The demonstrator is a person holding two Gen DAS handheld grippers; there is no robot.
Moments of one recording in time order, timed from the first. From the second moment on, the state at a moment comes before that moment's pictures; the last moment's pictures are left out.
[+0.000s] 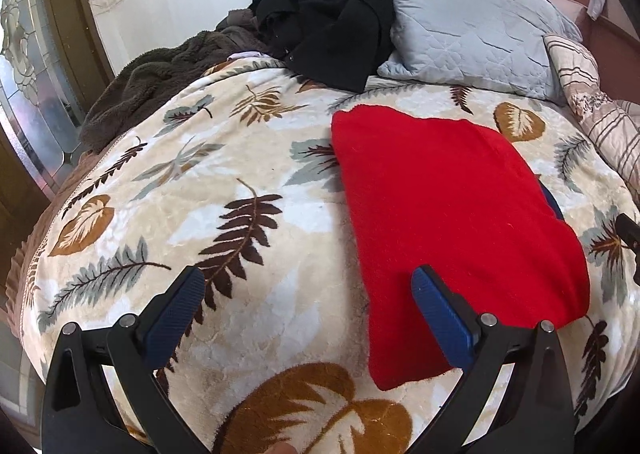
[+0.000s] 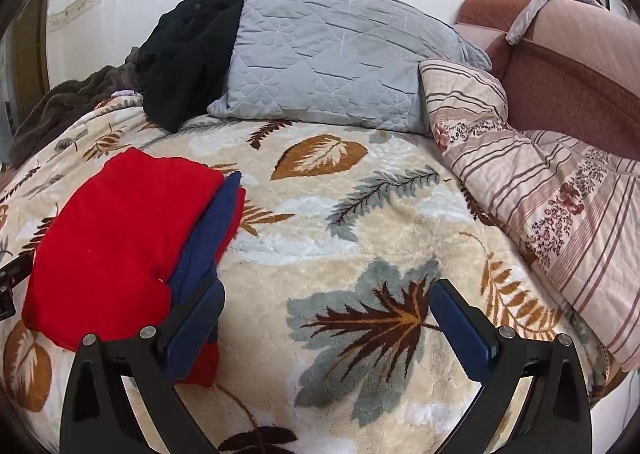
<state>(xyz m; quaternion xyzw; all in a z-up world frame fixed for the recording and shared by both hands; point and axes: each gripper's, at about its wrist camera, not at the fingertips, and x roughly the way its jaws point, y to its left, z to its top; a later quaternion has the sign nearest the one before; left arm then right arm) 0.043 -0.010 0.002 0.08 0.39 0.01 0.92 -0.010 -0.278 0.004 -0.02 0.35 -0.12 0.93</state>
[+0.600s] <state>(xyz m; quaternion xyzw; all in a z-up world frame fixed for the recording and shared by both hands) 0.033 -0.018 0.010 0.07 0.38 -0.02 0.92 -0.010 -0.281 0.003 -0.02 0.35 -0.12 0.93</state>
